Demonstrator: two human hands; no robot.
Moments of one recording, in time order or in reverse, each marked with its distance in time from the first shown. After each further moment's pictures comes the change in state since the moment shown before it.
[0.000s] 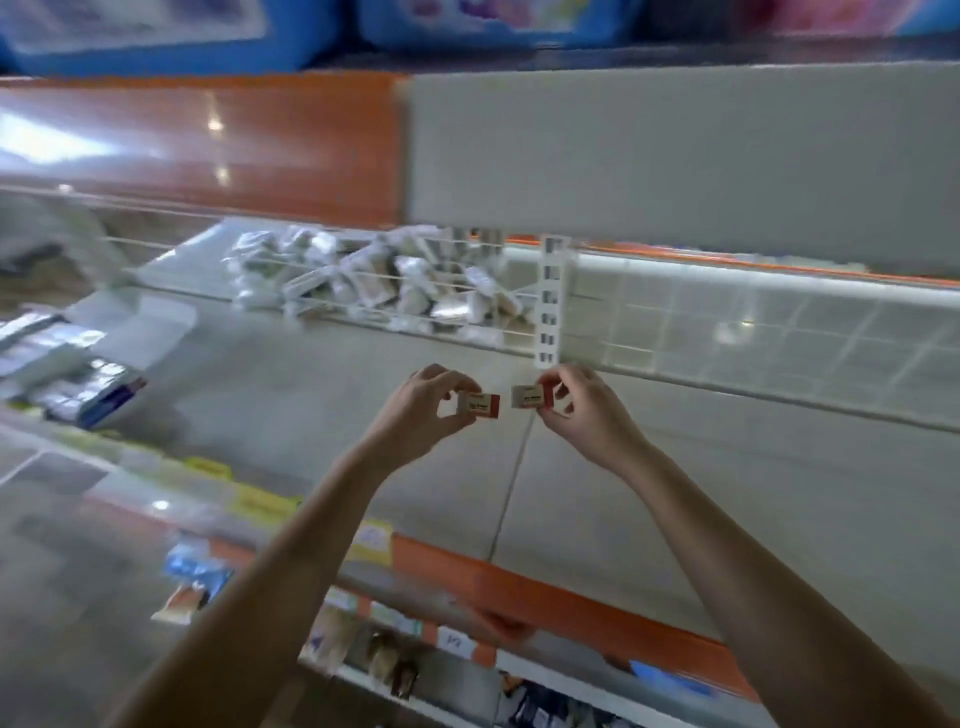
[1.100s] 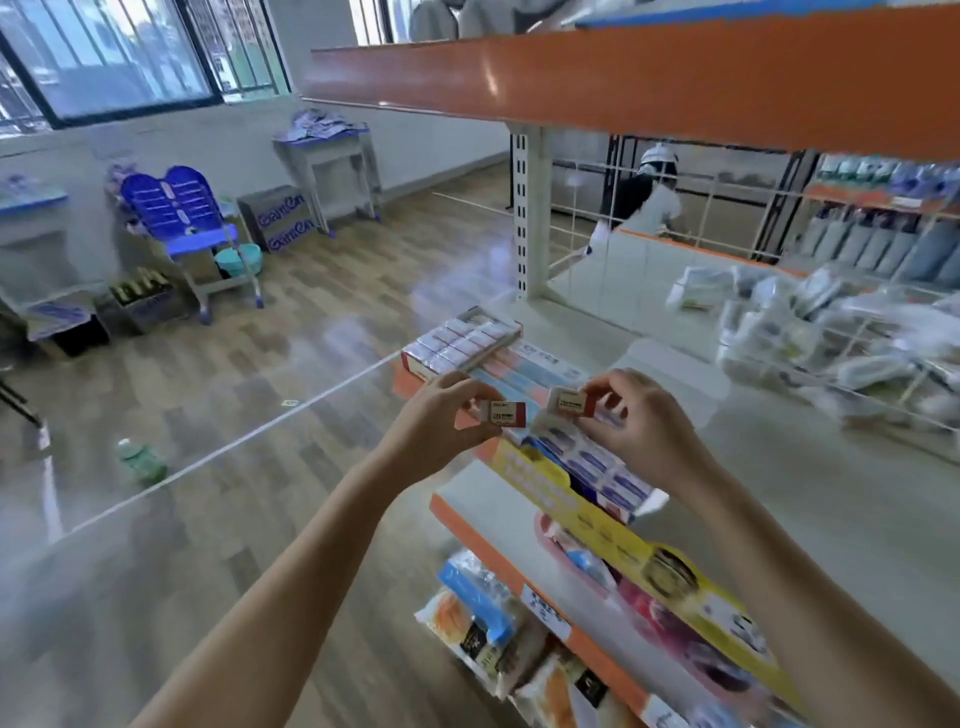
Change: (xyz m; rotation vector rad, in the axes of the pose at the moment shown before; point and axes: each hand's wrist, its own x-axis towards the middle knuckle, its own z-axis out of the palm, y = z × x) left_hand -0.193 -0.481 -0.342 0.117 0.285 -0.221; right_hand 0.236 -0.403 0.409 0.091 -0.191 -0.364
